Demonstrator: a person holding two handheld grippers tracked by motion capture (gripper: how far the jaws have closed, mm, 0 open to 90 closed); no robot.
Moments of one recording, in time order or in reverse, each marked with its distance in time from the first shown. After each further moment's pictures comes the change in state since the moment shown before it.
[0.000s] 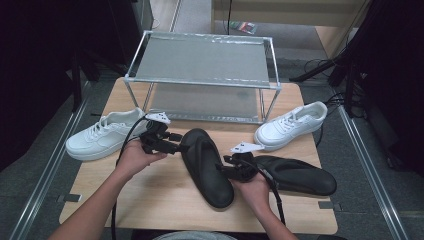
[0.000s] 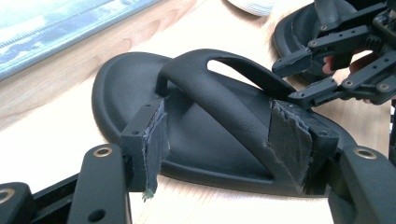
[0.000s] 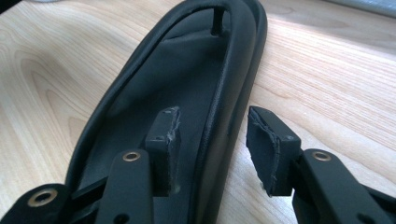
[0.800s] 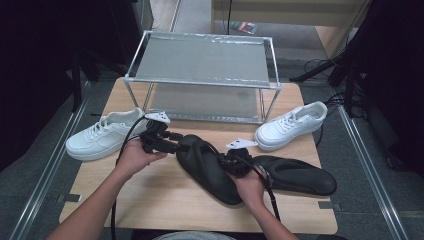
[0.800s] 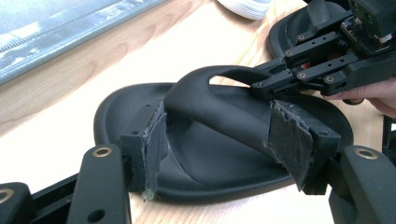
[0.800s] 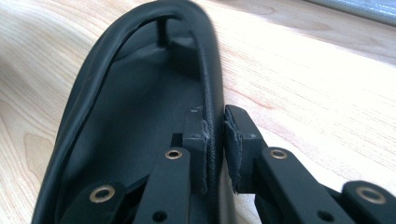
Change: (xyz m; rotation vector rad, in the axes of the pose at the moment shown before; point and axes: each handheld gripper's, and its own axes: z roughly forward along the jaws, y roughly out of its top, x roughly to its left) left arm -0.003 0.002 0.000 -0.010 -0.028 0.014; right arm -0.002 0.008 0.016 0.014 -0.086 -0.006
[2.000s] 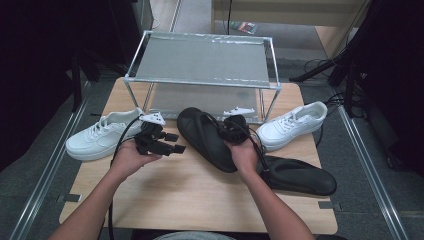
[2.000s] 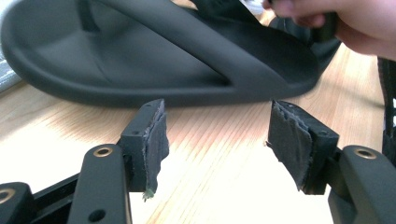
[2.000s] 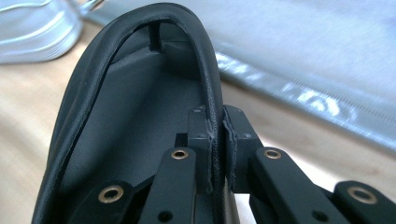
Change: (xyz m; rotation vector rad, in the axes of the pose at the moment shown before) left arm -0.003 -0.005 -0.014 0.008 0.029 0.038; right arm -0.033 0.082 0.024 -0.034 -0.093 0.070
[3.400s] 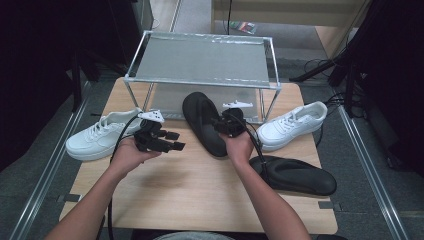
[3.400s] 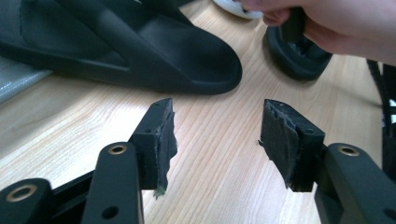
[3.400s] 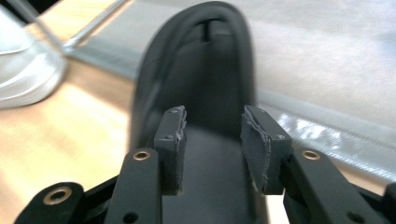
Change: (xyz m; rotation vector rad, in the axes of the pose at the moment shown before) left arm 0.010 0.005 -0.002 -0.017 -0.032 0.014; right arm -0.003 0.009 0.014 -0.065 0.026 0.053
